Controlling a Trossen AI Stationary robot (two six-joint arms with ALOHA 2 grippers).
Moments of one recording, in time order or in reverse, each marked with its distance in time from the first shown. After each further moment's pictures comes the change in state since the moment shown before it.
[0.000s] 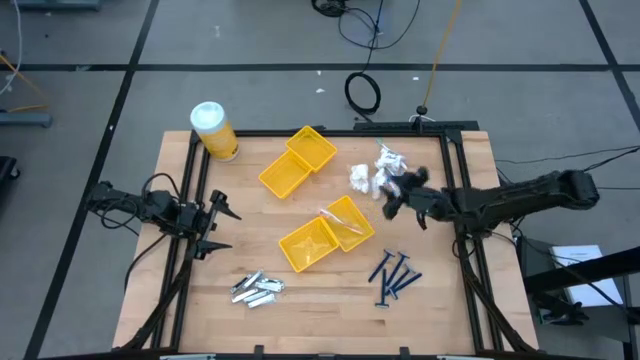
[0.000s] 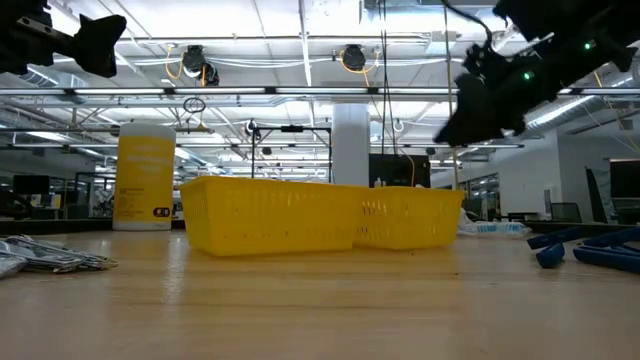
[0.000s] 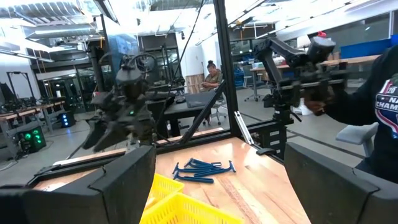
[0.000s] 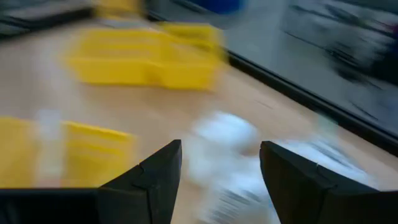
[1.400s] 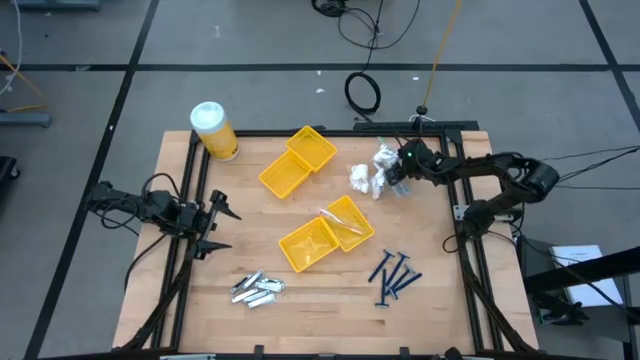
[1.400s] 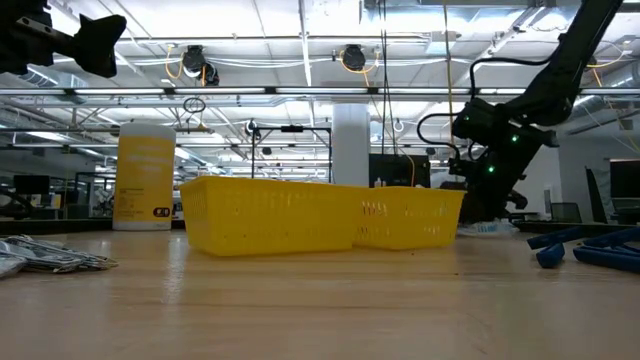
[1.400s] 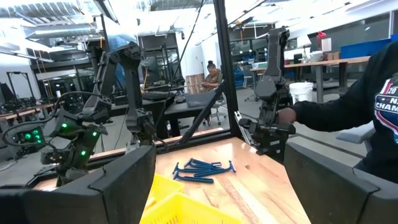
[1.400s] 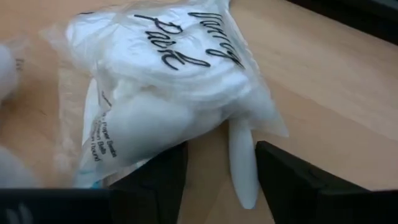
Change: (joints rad) left arm 0.000 0.000 0.000 0.000 0.000 0.000; right arm -0.775 0.514 0.003 0.154 -0.538 -0.230
